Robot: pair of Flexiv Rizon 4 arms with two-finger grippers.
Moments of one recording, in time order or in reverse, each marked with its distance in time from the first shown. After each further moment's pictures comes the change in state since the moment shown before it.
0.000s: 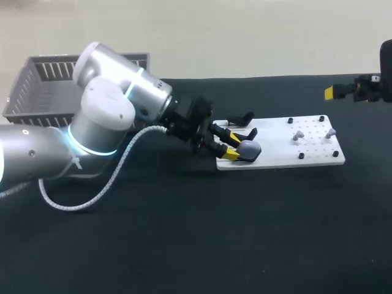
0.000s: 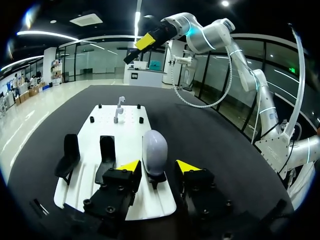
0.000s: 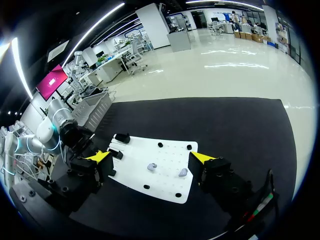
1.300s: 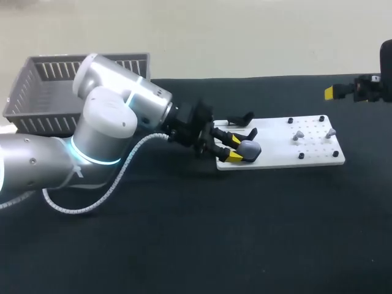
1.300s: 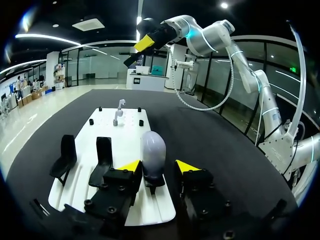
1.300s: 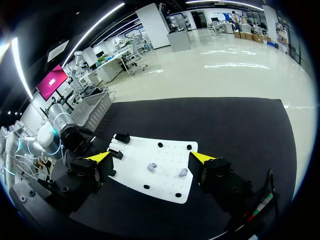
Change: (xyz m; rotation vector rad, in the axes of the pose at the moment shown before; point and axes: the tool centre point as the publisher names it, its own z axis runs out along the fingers) left arm 0.000 -0.002 0.010 -0.022 -0.046 0.009; right arm 0.000 0.000 0.000 0.000 0.000 0.000
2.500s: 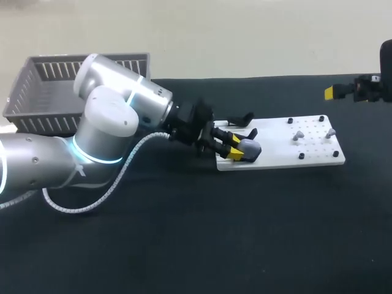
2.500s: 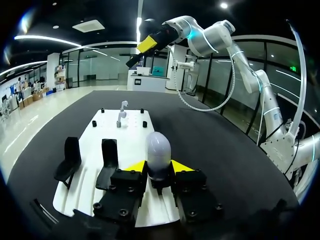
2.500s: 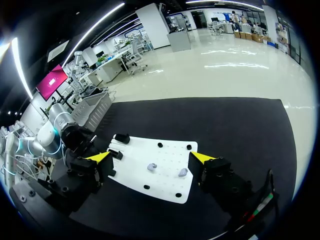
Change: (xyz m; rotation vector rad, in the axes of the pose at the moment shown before) left arm -0.003 0.007 -0.002 -0.014 -0.009 0.011; right arm 0.000 0.000 0.000 0.000 0.000 0.000
